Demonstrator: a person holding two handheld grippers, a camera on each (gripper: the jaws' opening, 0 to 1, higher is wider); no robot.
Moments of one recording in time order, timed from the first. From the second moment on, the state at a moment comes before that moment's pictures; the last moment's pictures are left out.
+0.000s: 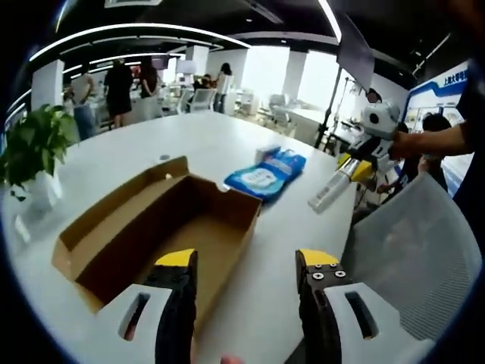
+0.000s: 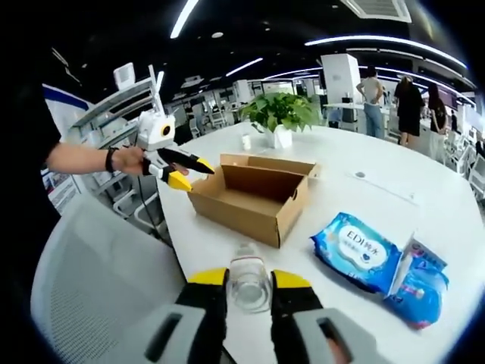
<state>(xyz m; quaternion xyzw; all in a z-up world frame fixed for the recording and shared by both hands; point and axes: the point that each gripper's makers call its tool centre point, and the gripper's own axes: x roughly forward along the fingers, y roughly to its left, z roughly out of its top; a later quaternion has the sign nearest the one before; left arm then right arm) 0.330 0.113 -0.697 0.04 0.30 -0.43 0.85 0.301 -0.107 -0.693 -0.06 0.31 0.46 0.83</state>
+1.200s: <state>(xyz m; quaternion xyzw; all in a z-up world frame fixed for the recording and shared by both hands) 0.309 0.135 -0.702 0.04 0.31 -0.37 0.87 0.411 -0.180 -0.706 -0.18 0.36 0.45 0.80</state>
